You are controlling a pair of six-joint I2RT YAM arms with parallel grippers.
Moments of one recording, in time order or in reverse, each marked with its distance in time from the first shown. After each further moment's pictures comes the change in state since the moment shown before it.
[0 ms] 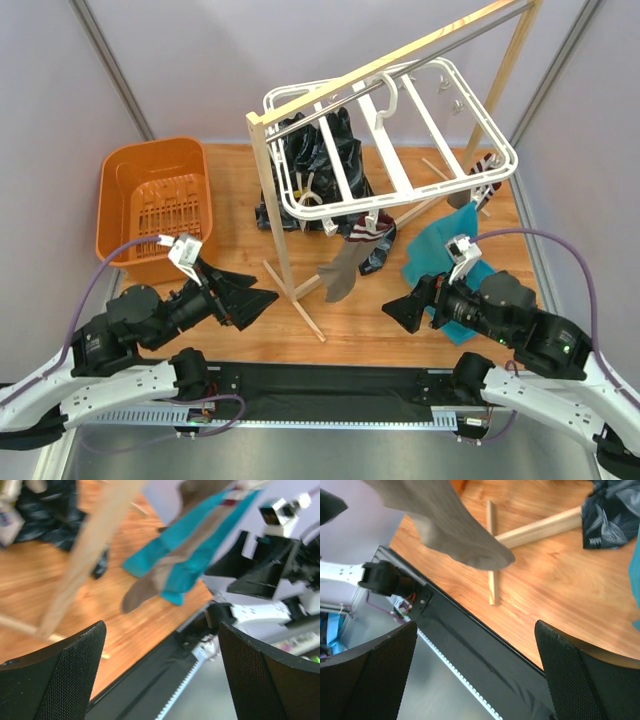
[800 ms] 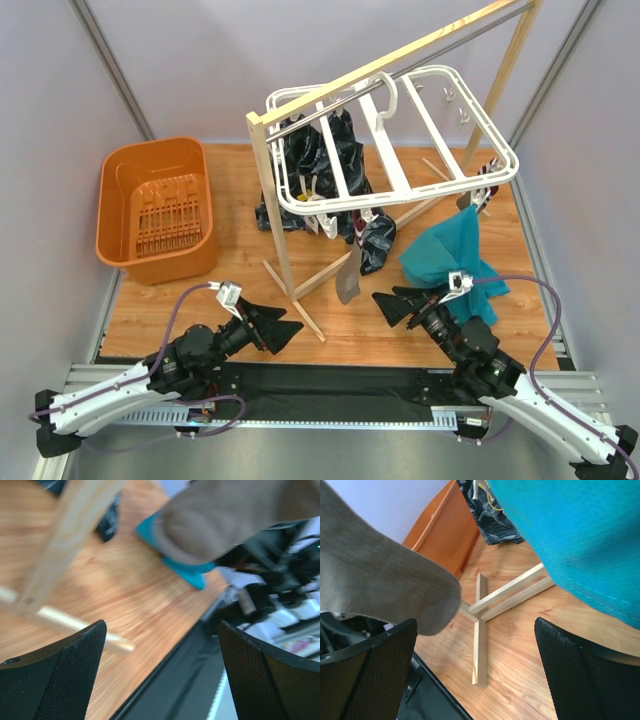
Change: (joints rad) left arm 0.002 -0.425 -0.849 0.444 -0.048 -0.073; right arm 0.000 -0.496 -0.886 0.820 0.255 0.115
